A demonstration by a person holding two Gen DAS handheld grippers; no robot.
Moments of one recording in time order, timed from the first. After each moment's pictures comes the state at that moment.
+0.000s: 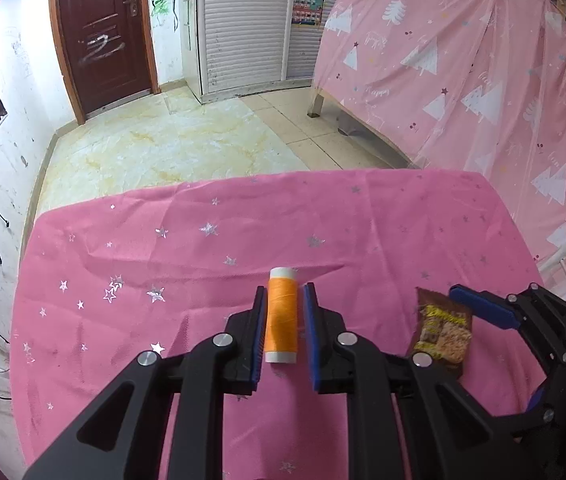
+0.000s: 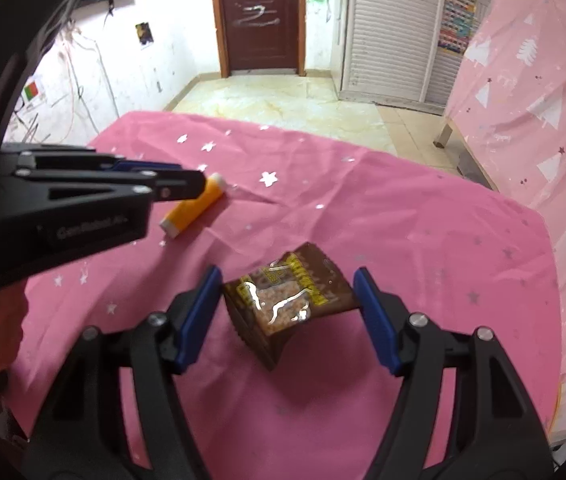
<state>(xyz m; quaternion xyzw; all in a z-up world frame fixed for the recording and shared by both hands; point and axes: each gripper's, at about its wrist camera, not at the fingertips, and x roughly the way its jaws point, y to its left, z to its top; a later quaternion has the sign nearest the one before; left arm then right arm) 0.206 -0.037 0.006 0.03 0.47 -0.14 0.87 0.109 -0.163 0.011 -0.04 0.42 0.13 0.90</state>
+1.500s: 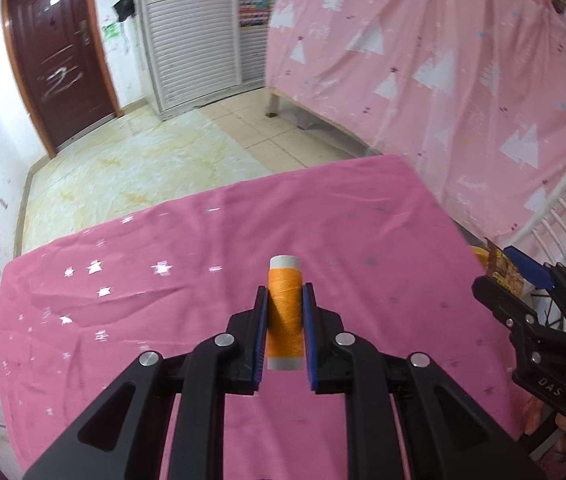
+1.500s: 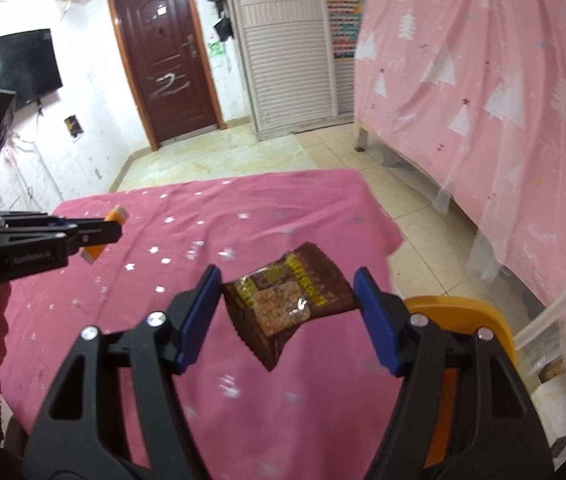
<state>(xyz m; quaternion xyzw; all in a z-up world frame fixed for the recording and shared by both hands) 0.169 -0.169 0.037 0.09 0.47 -0.20 0.86 0.039 -0.344 0.029 0.08 0.35 0.00 0.93</state>
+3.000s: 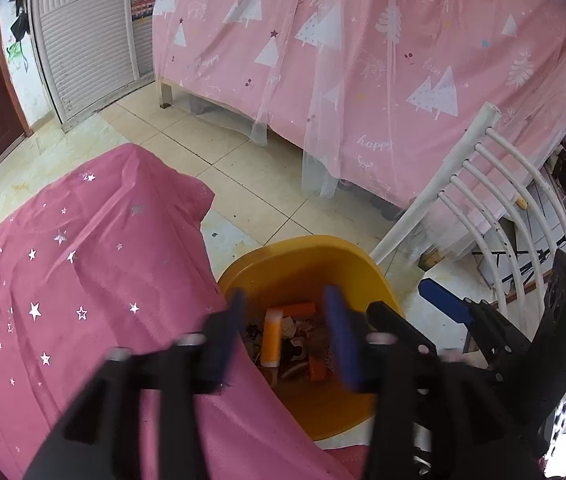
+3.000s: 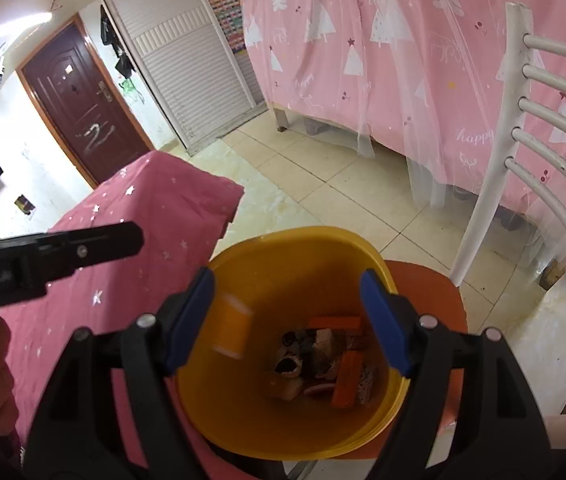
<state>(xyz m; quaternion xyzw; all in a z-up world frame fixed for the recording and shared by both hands) 0.105 -0.394 -0.009 0.10 0.49 -0.32 0.81 -0.027 -0.514 -0.045 0.22 0.36 -0.10 0.90</state>
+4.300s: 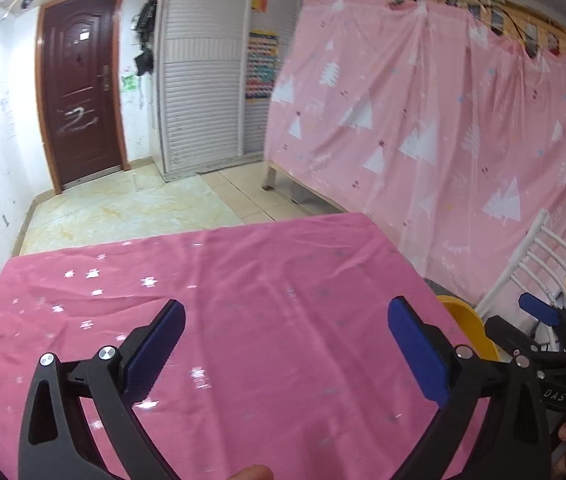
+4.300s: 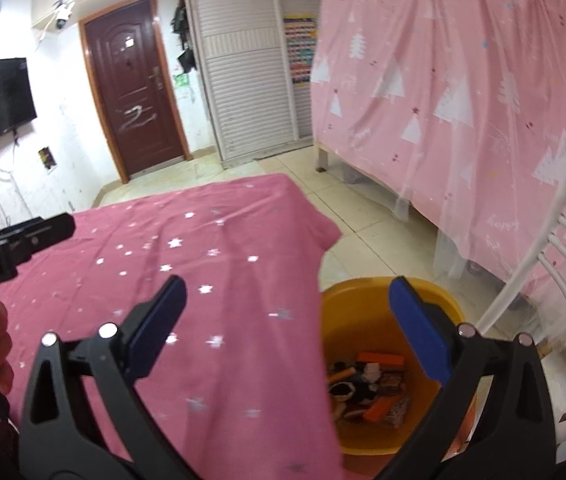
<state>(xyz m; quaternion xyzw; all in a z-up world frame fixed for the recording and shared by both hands) 0.098 -0.152 0.045 0.02 0.33 -0.19 0.93 -0.018 -0.375 0.023 0.08 0.31 -0.05 0.95</state>
